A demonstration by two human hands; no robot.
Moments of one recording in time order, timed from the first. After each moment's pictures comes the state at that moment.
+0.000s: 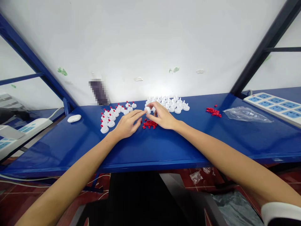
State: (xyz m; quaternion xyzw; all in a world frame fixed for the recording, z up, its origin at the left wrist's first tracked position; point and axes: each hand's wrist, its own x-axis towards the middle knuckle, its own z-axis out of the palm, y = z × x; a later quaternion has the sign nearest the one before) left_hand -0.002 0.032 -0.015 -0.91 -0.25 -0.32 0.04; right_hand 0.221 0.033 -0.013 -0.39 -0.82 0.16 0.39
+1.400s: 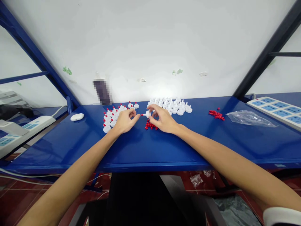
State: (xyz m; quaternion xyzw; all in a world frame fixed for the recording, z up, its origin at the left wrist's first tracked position) left_hand -0.008 0.046 -0.008 -0.80 -0.47 -0.37 -0.09; right_hand 0.210 0.025 -0.016 -0.35 -0.82 0.10 0.44
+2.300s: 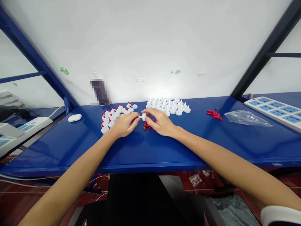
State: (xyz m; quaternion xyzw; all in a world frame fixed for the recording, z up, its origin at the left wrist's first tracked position) left_hand -0.016 0.035 -0.008 -0.91 -0.30 -0.28 0.08; right_hand 0.206 0.014 -0.012 -0.31 -0.84 0.07 0.44
